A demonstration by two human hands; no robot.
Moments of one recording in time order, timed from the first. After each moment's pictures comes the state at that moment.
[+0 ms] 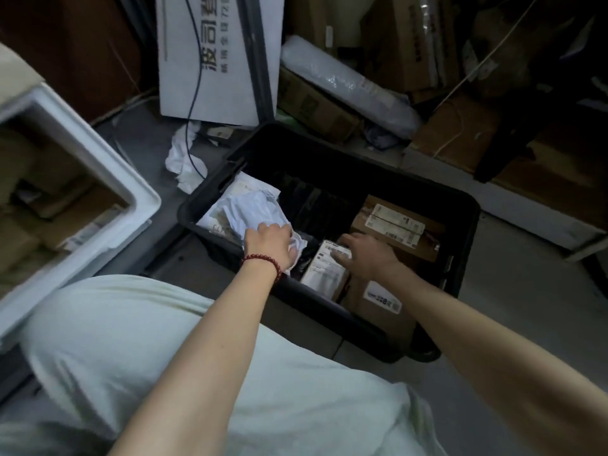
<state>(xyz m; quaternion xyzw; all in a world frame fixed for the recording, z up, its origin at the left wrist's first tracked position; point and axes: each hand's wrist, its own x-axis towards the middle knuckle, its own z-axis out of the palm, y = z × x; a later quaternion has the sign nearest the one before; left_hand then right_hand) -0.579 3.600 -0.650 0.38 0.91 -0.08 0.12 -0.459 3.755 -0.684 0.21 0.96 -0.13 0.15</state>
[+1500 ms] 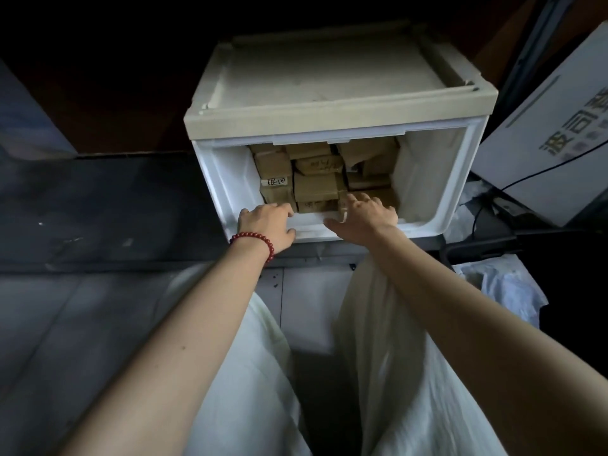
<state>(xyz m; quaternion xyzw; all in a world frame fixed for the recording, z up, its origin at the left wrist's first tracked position) -0.628 3.211 -0.569 -0.06 1.00 0.04 0.04 -0.678 3.381 -0.564 -0.13 0.98 -0.08 0.09</state>
